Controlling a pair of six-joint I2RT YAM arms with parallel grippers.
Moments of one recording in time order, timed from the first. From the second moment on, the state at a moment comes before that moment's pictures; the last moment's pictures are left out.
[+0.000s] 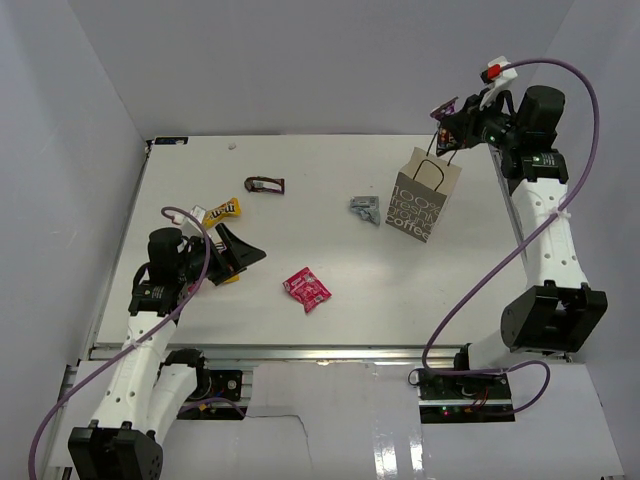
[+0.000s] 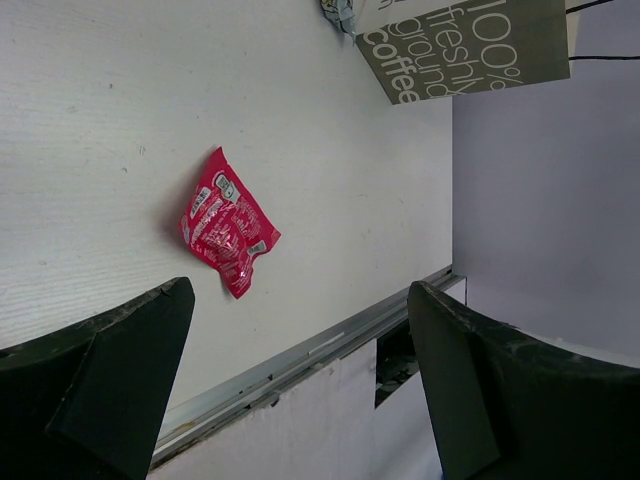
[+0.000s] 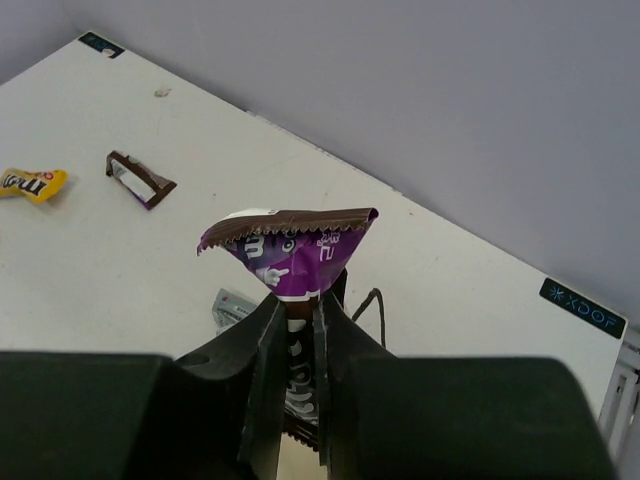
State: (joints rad) left arm -0.05 0.77 0.63 -0.39 0.62 -0.70; right arm -0.06 1.50 1.63 -0.29 -0.70 -0.15
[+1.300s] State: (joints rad) left arm -0.61 1.23 0.75 -0.51 0.14 -1.06; right arm -0.09 1.25 1.49 -0.63 -0.75 -0.57
